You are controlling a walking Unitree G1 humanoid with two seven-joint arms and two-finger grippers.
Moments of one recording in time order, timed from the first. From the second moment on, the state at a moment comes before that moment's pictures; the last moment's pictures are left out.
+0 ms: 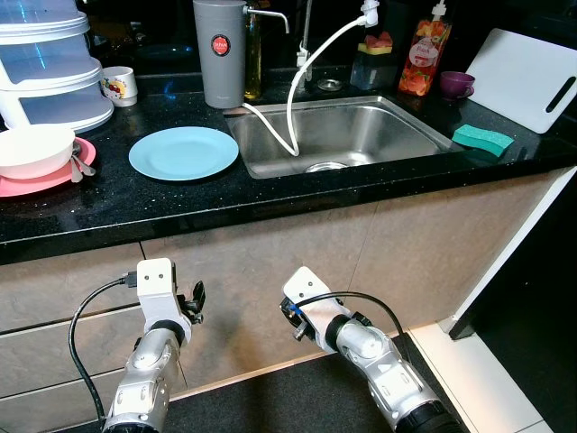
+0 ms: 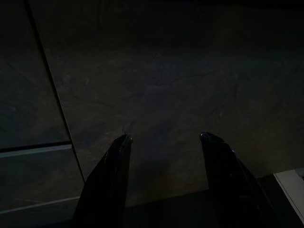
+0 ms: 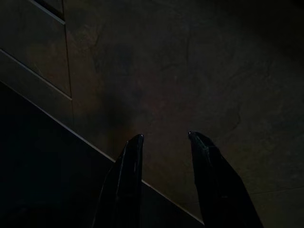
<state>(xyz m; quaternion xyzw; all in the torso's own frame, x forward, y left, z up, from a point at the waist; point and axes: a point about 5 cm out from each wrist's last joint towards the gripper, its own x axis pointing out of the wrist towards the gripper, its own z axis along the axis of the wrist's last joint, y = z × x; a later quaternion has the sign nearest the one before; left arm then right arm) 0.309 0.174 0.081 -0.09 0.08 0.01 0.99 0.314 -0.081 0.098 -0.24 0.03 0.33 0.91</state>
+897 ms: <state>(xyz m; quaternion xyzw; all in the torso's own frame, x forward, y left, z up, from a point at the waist) 0.309 0.174 0.081 -0.09 0.08 0.01 0.99 0.314 -0.081 0.098 -0.24 0.02 0.33 0.91</state>
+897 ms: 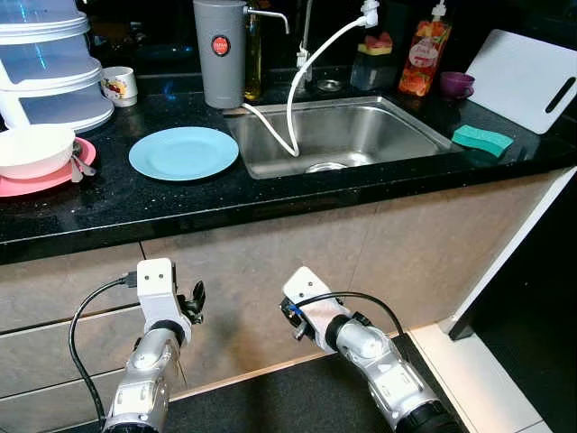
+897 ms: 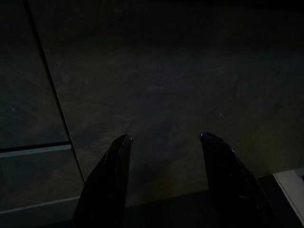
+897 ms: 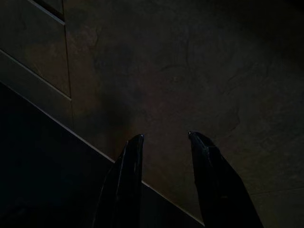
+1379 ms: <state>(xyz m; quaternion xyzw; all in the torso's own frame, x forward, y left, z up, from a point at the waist) 0.309 0.174 0.081 -0.09 0.08 0.01 0.99 0.314 -0.081 0.098 -0.24 0.02 0.33 0.91</state>
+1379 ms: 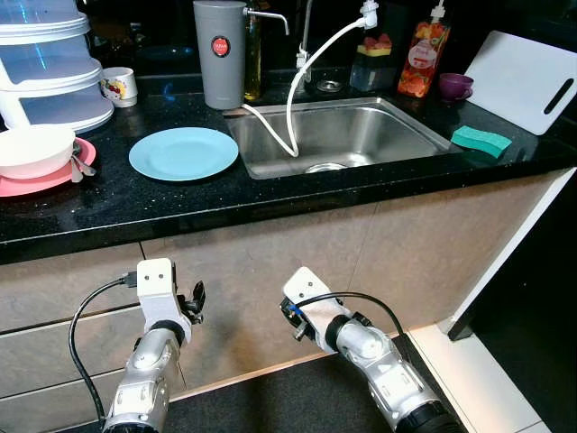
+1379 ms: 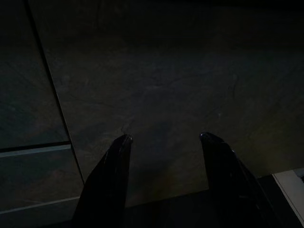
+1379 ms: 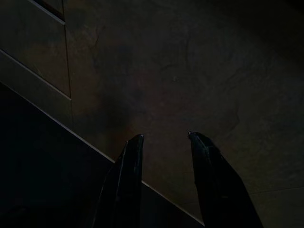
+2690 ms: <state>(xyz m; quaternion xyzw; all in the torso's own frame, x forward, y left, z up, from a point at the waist) 0.309 0.175 0.080 -0.09 0.08 0.01 0.99 0.314 -0.081 0.098 -0.24 0.02 0.33 0.91</state>
